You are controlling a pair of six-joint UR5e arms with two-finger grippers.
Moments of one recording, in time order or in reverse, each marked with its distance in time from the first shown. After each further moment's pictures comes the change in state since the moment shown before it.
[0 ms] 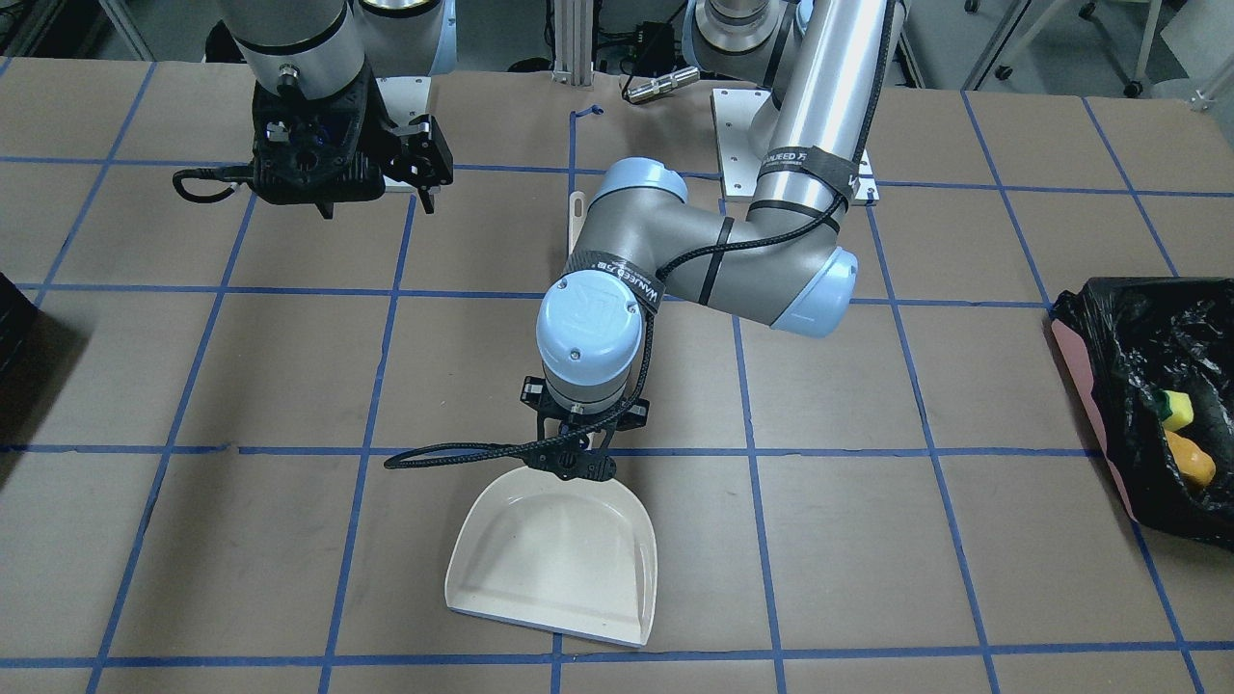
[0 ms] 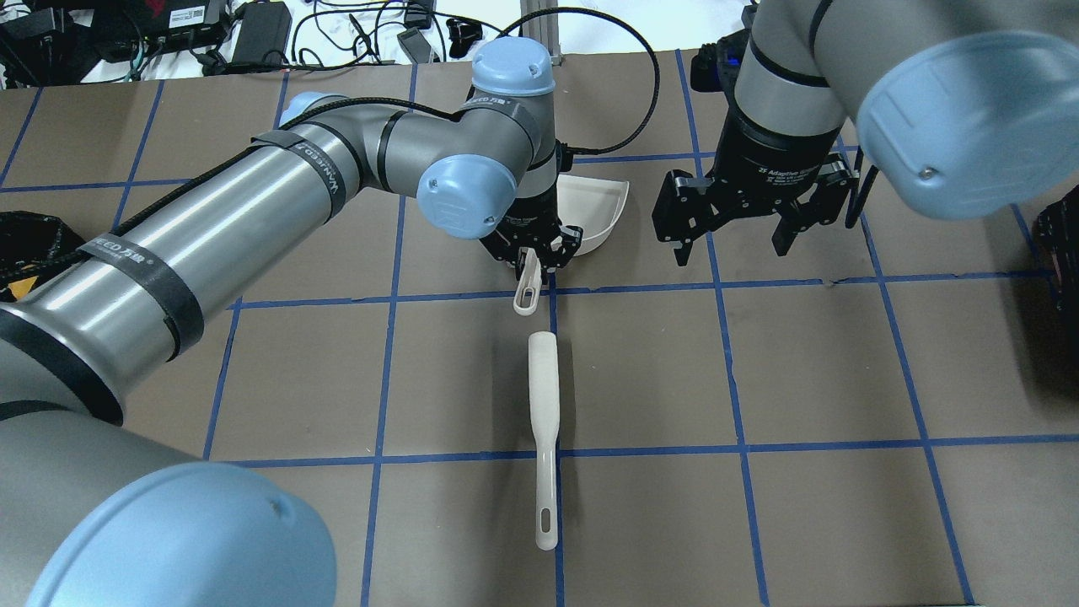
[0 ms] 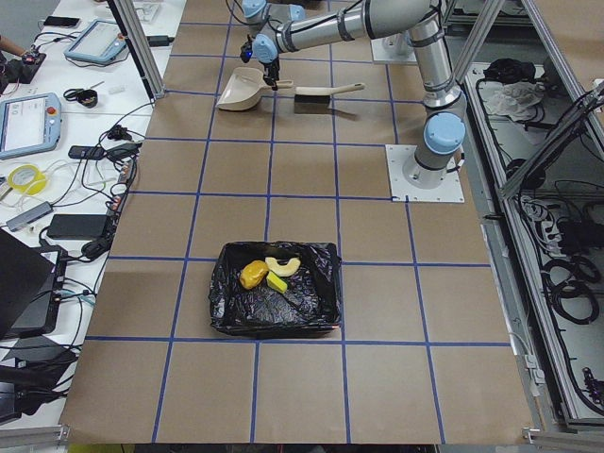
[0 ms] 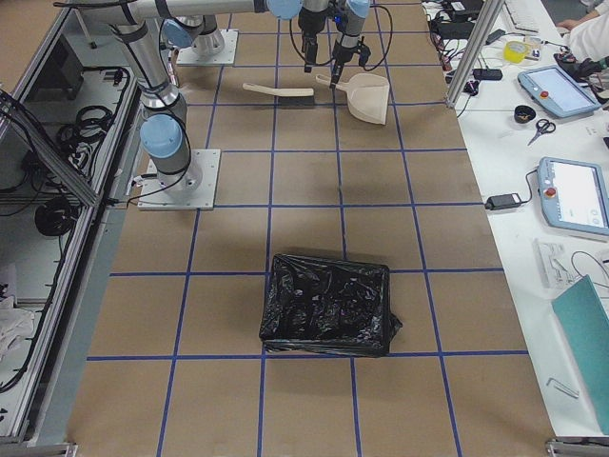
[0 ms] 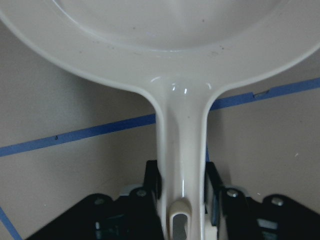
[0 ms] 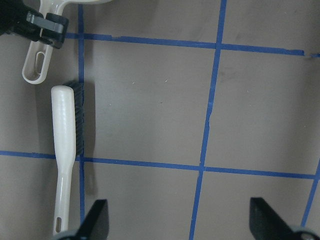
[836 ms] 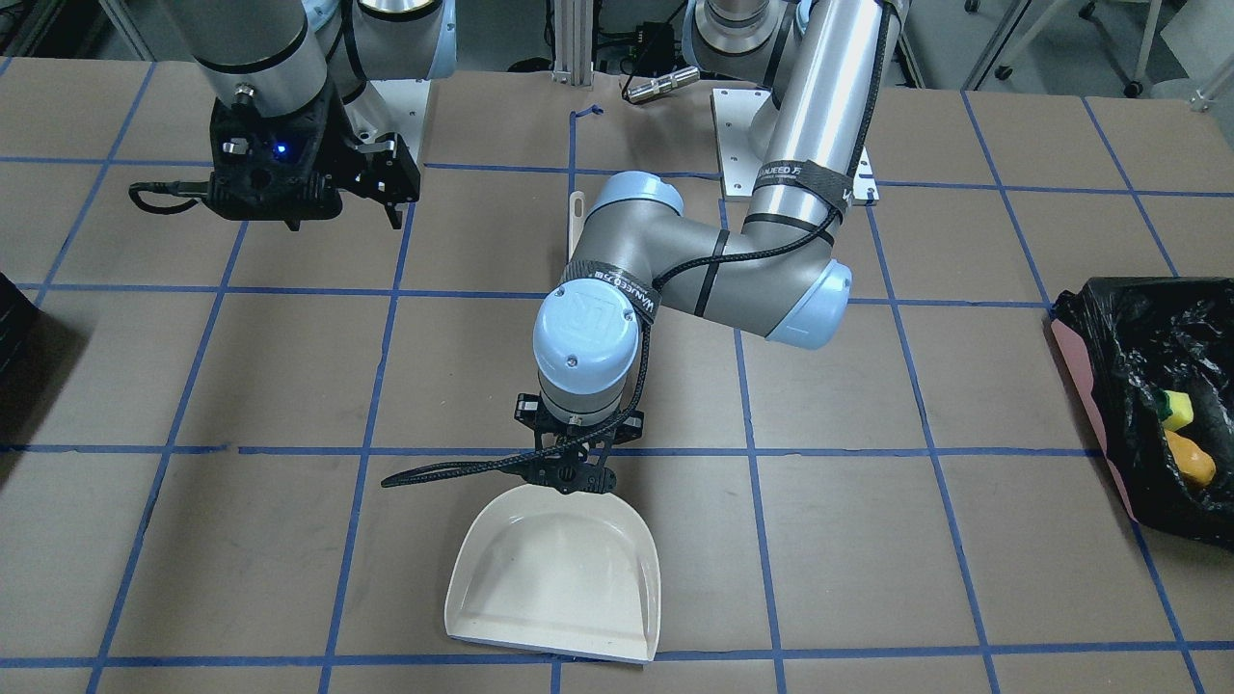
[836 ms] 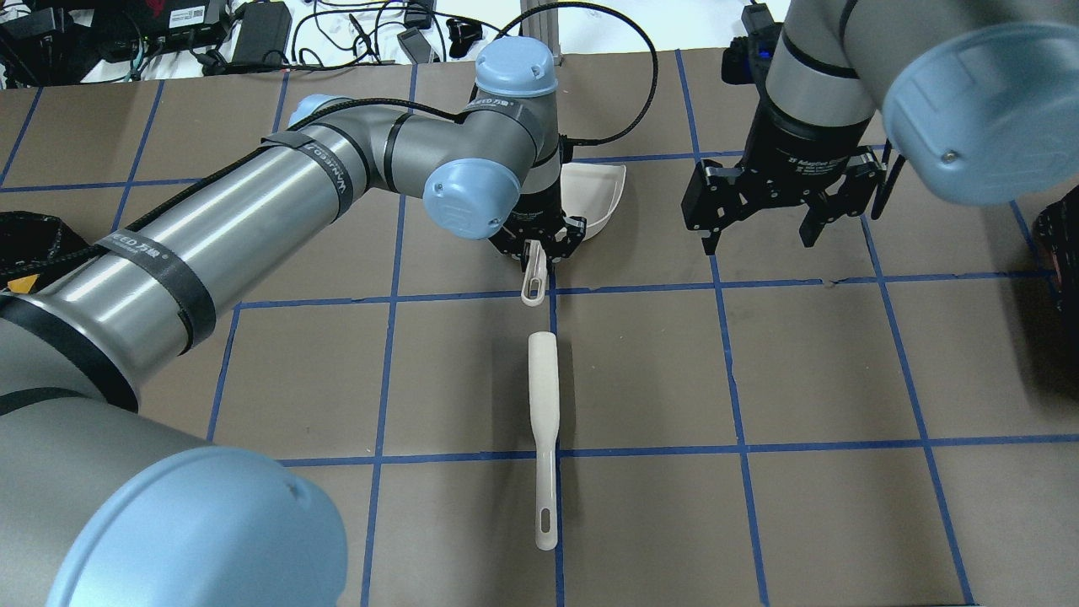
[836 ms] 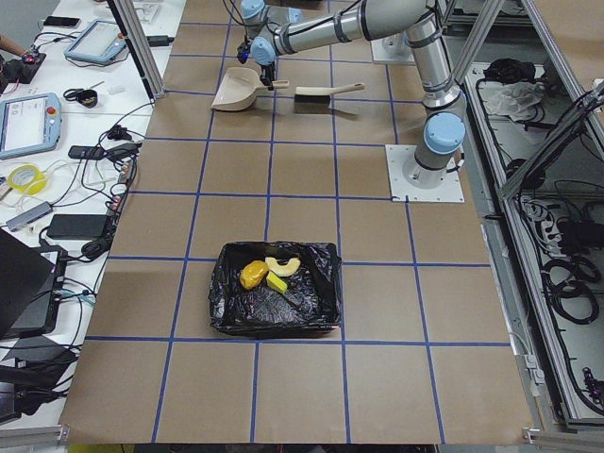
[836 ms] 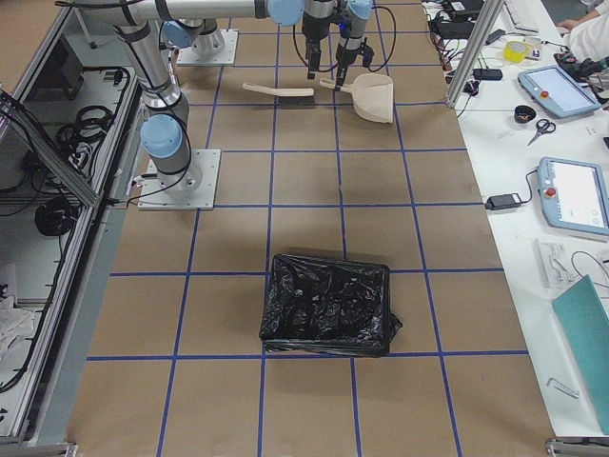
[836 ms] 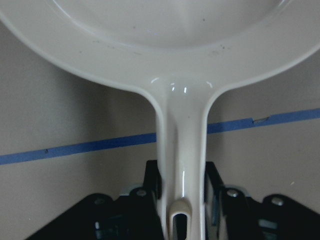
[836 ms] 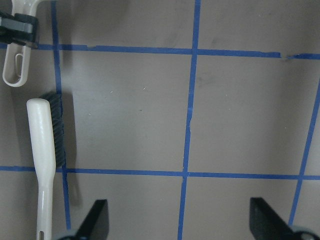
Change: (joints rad) left arm 0.000 -0.020 0.014 0.056 0.000 -0.048; right arm -0.073 0.005 0.004 -0.012 -0.021 -0.011
